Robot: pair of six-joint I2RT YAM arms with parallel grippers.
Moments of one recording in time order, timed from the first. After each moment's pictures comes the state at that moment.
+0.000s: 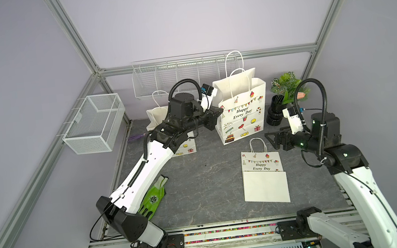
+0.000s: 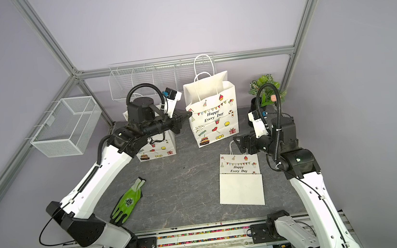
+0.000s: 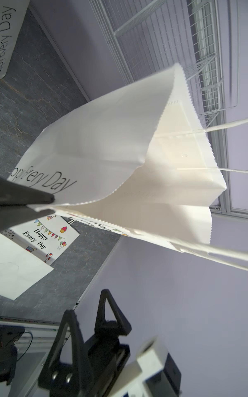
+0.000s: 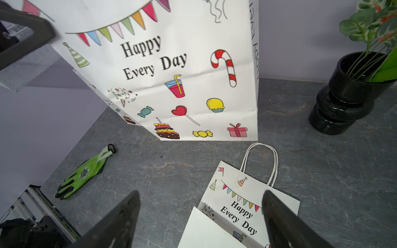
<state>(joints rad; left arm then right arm) -0.68 1.51 1.74 -0.50 0.35 -0.04 0.16 0.95 1.22 -0.76 -0.38 0.10</state>
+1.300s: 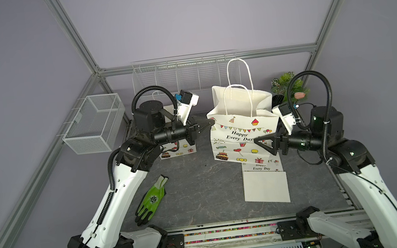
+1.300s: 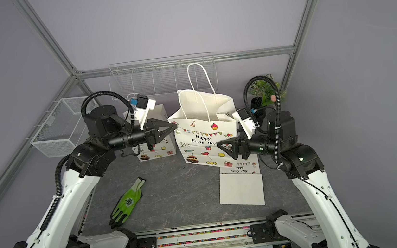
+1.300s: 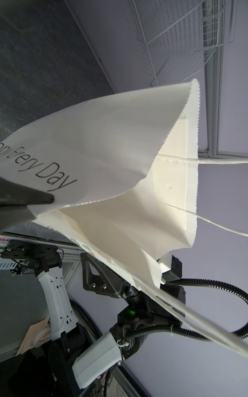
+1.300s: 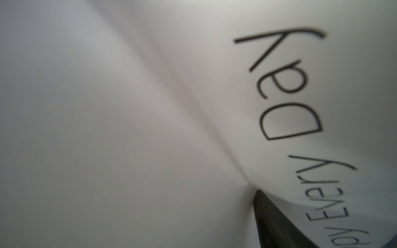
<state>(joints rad) -0.57 1.29 1.67 -0.59 0.73 -0.17 0.32 0.99 1.36 -0.76 -0.70 0.14</state>
